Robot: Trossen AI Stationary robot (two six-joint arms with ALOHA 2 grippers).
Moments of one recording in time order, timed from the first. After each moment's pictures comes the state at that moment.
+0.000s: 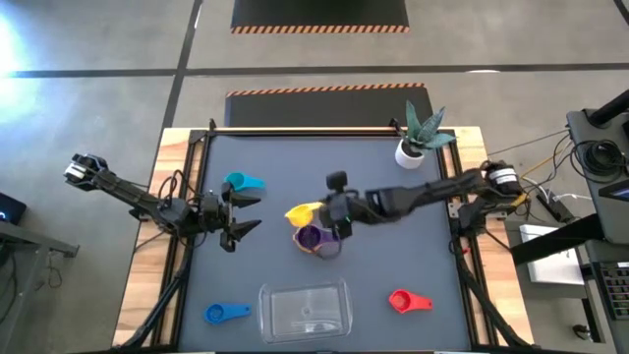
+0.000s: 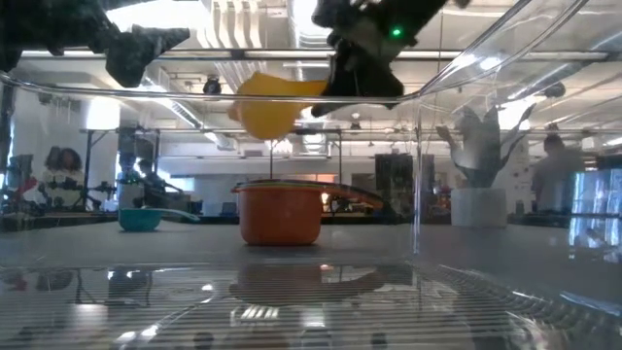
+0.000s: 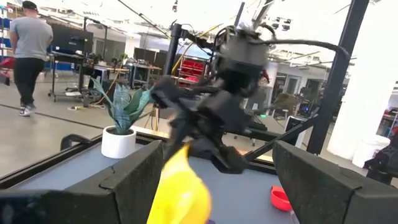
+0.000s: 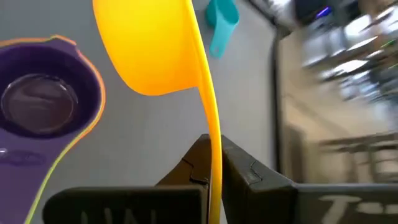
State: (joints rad) left arm -0.40 0.72 0.17 0.77 -0.54 -0.11; right arm 0.10 1.69 1.25 -0.29 0.46 -0.48
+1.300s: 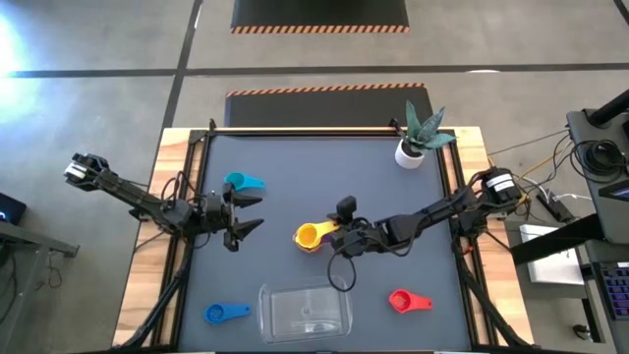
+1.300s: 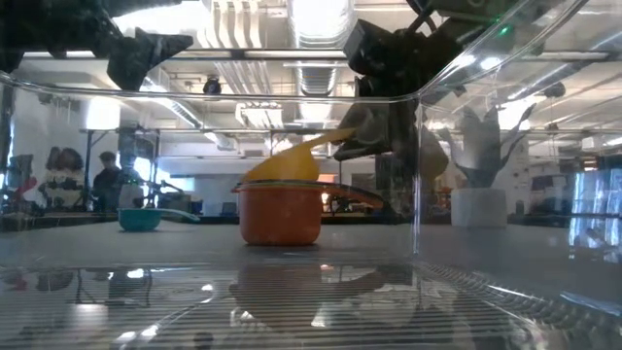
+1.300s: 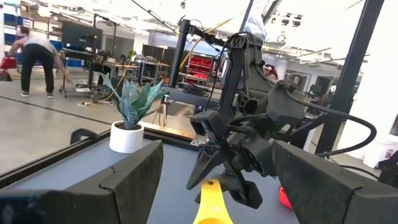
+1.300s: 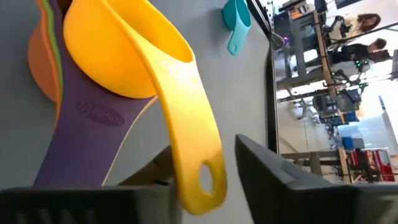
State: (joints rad) left arm -0.40 0.77 0.17 0.80 -0.58 -0.12; right arm 0.26 1.73 0.94 0.11 0.70 -0.57
